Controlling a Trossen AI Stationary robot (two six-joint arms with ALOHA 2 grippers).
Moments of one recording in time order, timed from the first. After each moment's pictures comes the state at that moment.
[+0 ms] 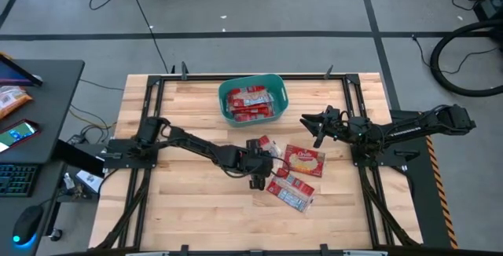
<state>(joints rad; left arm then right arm) -0.21 2.08 1.43 -0.34 -0.38 -0.13 -0.04 0.80 0.02 0.79 0.40 0.31</state>
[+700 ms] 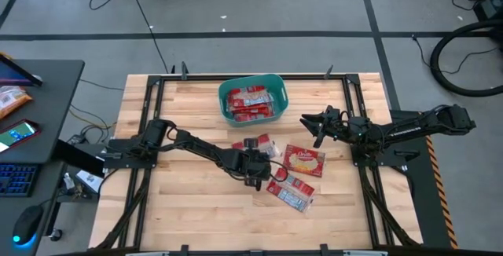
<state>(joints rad) -0.21 2.16 1.43 -0.46 -0.50 -0.06 -0.04 0.80 0.02 0.79 0.40 0.31</state>
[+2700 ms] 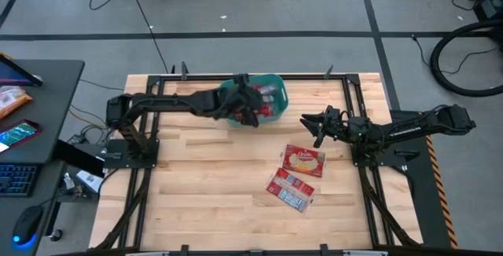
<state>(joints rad) 0.16 1.74 1.43 -0.35 -0.56 0.49 -0.04 0.80 0.02 0.79 0.40 0.31</state>
